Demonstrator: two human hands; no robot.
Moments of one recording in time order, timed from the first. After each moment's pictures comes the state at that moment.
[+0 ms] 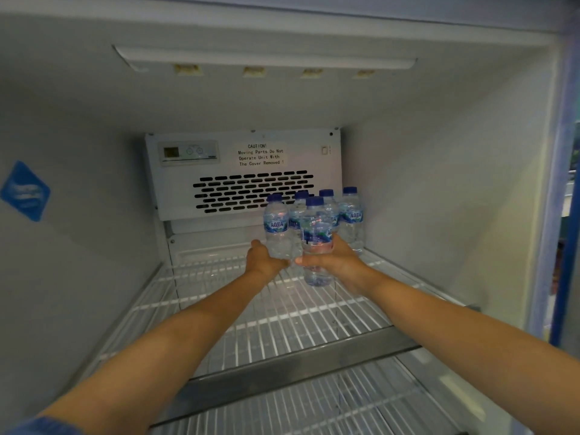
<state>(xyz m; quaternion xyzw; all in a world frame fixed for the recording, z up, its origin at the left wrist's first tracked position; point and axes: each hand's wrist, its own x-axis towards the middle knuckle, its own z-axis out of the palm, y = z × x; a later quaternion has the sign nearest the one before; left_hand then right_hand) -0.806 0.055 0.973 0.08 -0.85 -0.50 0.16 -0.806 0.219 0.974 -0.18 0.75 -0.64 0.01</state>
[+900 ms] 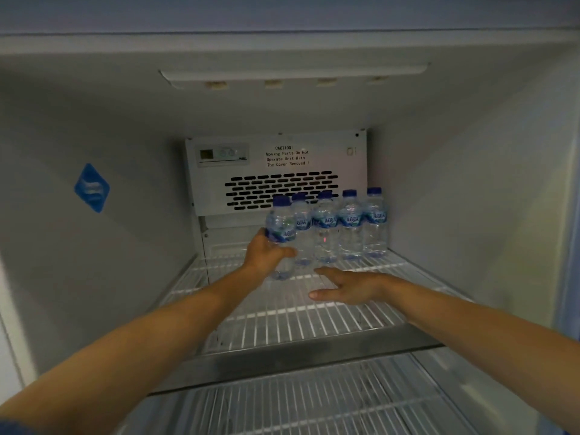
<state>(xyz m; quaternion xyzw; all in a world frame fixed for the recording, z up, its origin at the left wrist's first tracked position) -0.769 0.032 0.989 0.05 -0.77 -0.60 0.23 -0.779 0.228 0.975 -0.30 0.92 -0.19 0.18</state>
